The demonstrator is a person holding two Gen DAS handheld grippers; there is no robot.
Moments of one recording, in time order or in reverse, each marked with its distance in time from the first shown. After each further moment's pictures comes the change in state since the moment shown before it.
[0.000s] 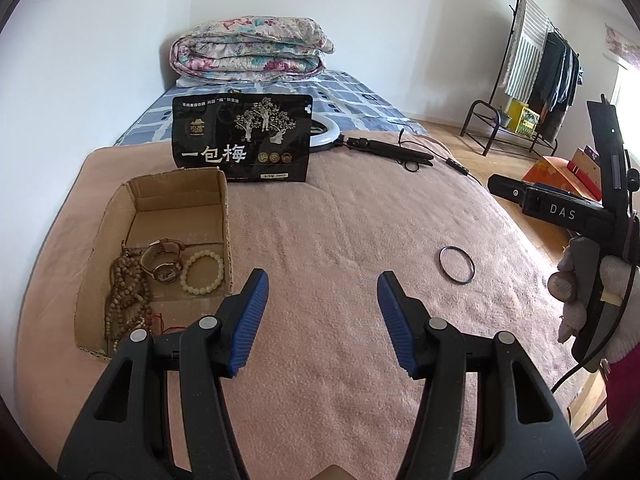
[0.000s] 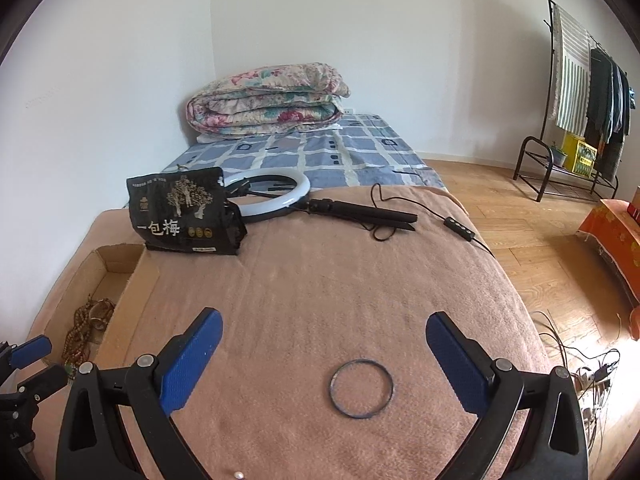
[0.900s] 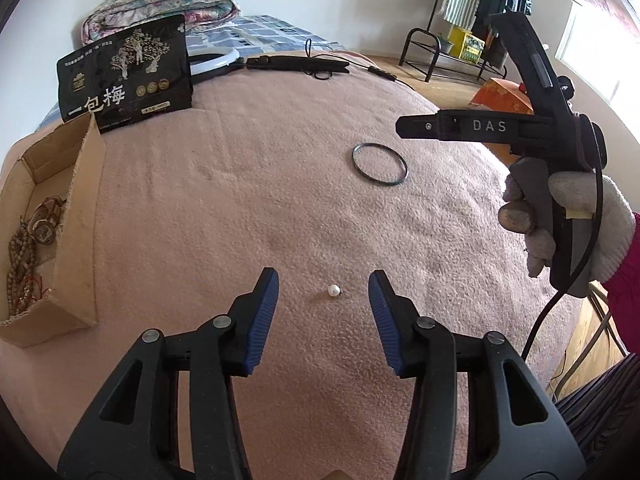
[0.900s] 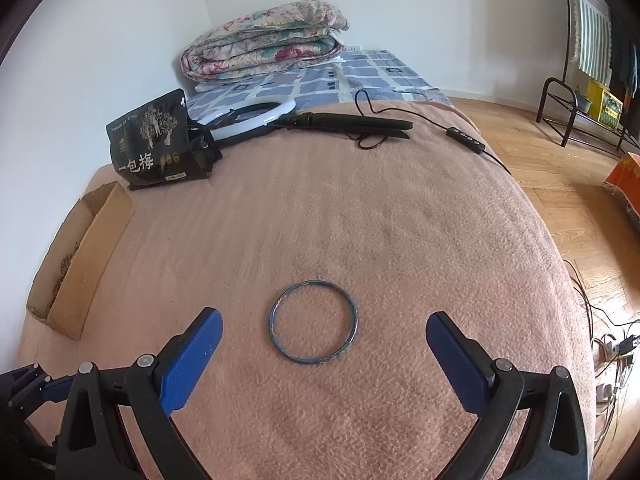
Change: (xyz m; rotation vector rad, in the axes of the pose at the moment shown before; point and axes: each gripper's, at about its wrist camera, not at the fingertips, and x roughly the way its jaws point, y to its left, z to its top) left arm 0.065 -0.090 -0.070 0.178 0.196 -0.166; right arm 0.062 -0.068 -0.061 0.024 0.200 0.118
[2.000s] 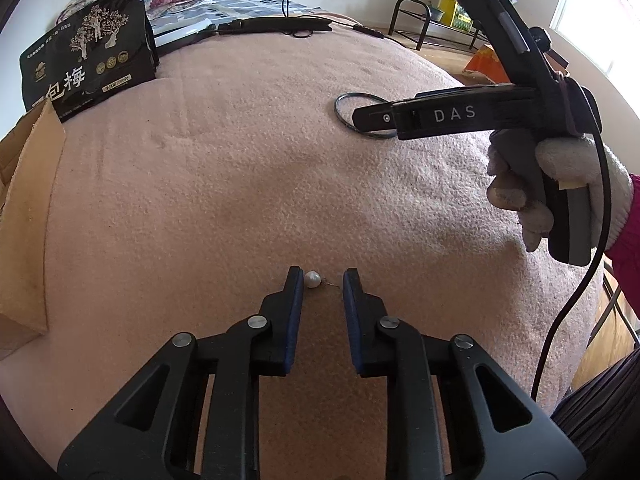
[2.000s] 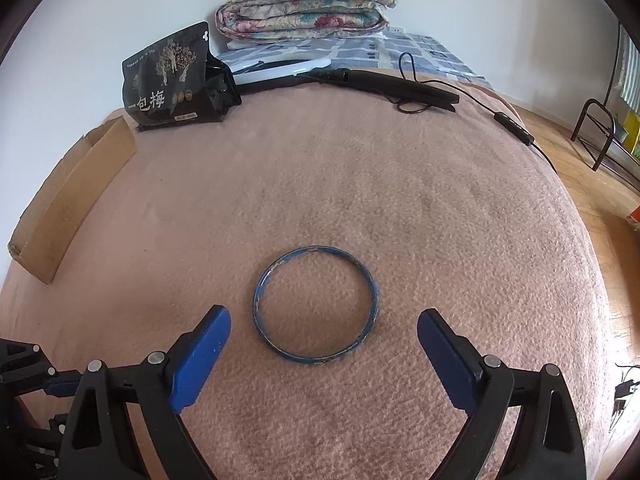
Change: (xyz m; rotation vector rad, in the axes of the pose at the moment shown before) left arm 0.051 -0.016 -0.010 0.059 0.093 -0.008; right arm 0.056 0.007 -0.014 -0.153 0.081 0.035
